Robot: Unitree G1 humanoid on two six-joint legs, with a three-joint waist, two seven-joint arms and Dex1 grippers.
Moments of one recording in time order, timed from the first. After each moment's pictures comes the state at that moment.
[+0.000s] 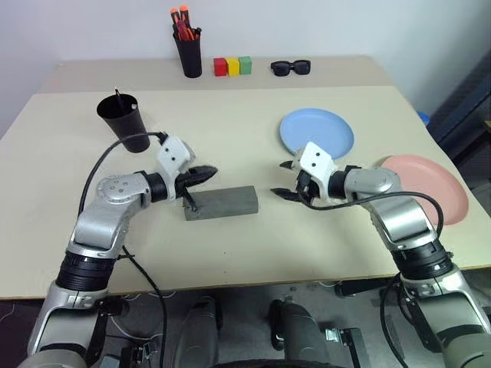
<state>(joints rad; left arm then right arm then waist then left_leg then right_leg) -0.46 0.56 0.02 -0.16 -0.36 0.51 -0.81 -0.63 -0.61 0.21 0.00 0.02 0.49 0.80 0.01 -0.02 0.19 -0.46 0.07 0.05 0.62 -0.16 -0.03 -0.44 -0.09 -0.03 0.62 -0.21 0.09</state>
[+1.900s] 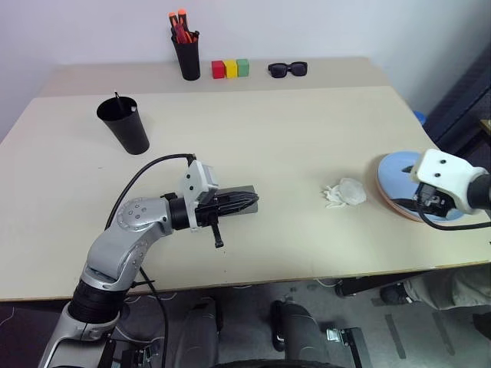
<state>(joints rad) -0.32 0.50 -0.11 -0.38 -0.49 0.48 -0.89 -0.25 -1.12 -0.15 -0.19 0.05 0.44 1.06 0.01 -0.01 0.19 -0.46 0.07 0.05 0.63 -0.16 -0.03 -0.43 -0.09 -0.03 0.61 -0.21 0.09</state>
